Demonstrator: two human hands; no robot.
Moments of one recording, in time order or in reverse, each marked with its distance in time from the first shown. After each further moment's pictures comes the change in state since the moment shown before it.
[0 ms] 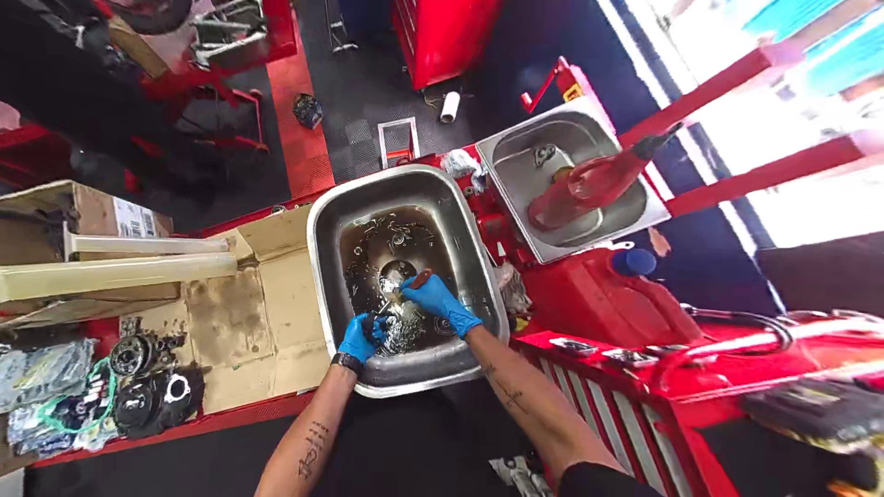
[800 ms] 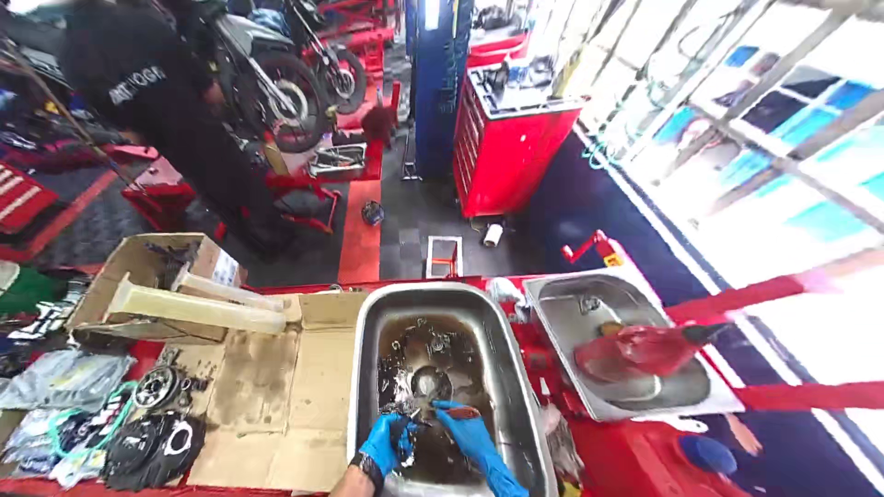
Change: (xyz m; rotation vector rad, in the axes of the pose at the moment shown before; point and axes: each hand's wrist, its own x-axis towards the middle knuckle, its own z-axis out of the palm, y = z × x) left_hand -0.007 0.003 0.002 0.026 -0.031 -0.003; right_hand -0.023 0.015 0.019 0.050 0.099 -0.064
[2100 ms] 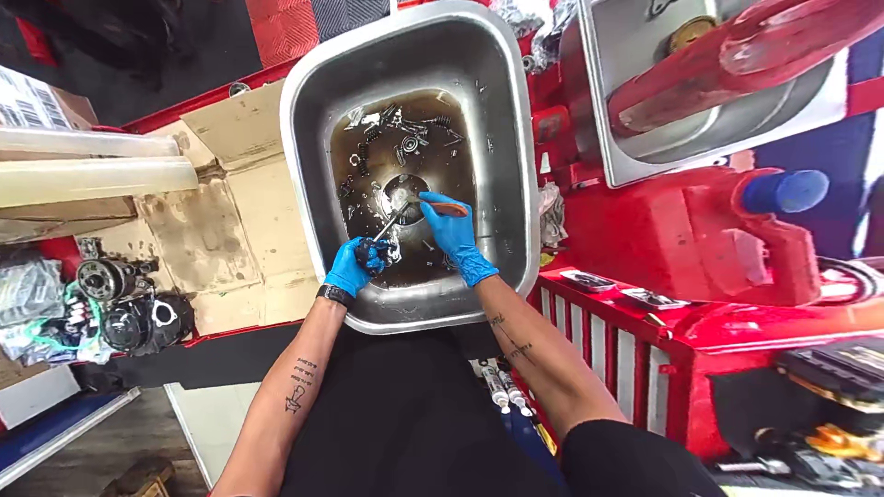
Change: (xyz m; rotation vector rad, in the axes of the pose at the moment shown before) left_hand 0.017 0.016 -0.002 -0.067 0.025 -0.035; right_hand 0.008 0.017 0.013 0.035 0.138 -0.115
